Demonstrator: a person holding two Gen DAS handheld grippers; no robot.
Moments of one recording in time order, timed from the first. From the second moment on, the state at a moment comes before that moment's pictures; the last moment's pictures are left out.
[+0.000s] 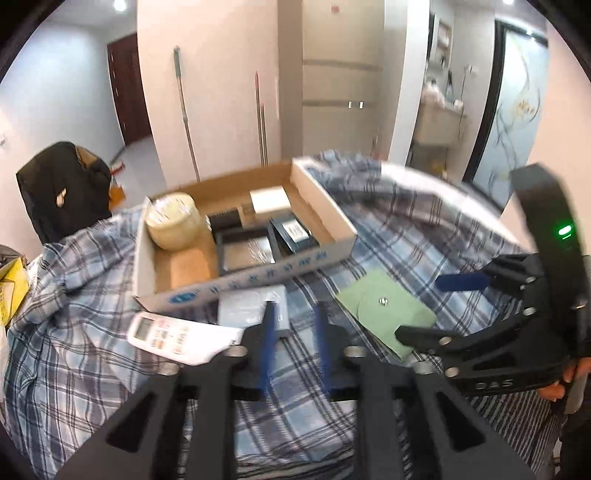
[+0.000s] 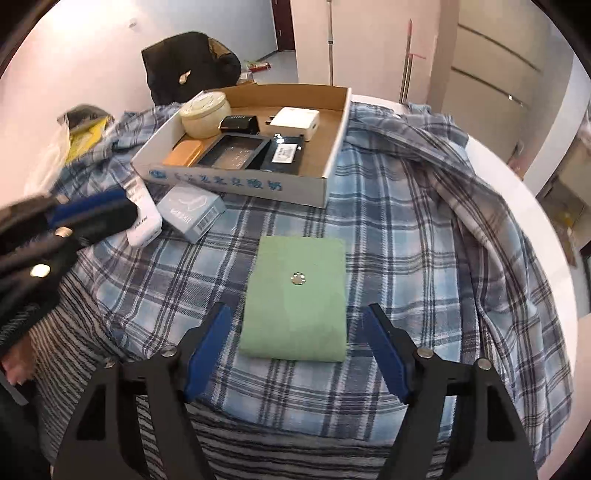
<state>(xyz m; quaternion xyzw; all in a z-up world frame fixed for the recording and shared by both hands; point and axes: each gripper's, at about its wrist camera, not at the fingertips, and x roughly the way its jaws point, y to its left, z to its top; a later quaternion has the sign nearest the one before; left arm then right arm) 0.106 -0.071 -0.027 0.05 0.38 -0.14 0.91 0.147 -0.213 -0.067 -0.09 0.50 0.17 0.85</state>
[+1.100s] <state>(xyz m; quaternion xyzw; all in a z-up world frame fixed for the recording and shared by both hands) 0.094 -0.029 -0.035 -0.03 0.35 -0.13 0.93 0.164 -0.206 -0.094 -0.10 0.55 0.13 0.82</state>
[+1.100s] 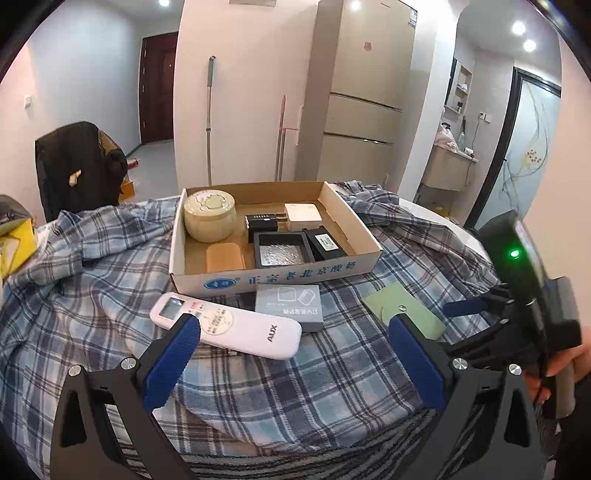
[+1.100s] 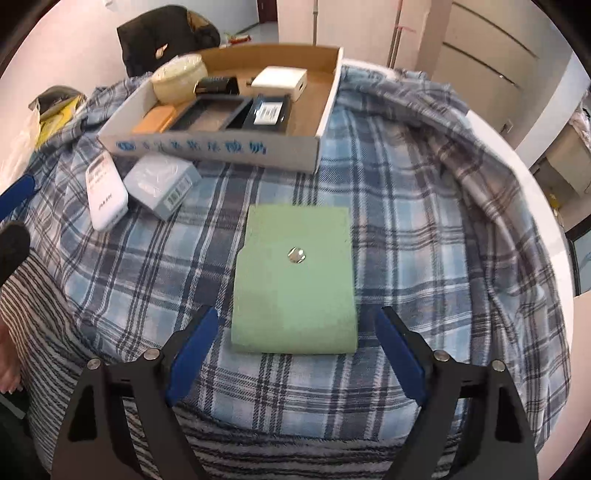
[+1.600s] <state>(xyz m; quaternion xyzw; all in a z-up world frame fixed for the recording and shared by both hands) 0.096 -0.022 -0.037 -0.03 0.35 -0.12 0.93 0.164 -0.216 -0.081 -0.07 0.53 0.11 0.83</state>
